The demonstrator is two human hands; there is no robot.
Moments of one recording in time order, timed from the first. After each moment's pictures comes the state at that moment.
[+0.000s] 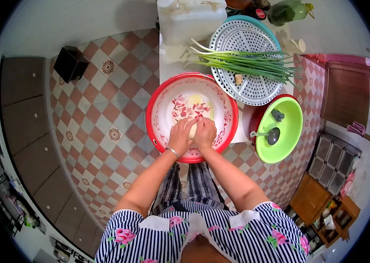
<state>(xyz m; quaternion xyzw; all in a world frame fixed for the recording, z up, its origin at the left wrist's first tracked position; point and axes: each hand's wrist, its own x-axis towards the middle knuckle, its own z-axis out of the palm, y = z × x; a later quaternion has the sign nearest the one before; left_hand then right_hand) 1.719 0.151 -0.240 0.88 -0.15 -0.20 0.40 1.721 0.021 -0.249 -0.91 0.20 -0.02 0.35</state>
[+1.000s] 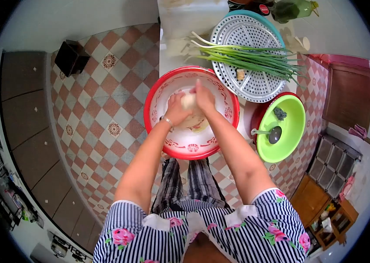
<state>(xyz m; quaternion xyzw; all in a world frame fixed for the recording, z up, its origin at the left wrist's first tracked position) 1.791 0.151 -0.297 0.87 -0.04 -0.21 0.44 1.831 -0.009 -0.283 -0.88 0.20 0.21 0.38</state>
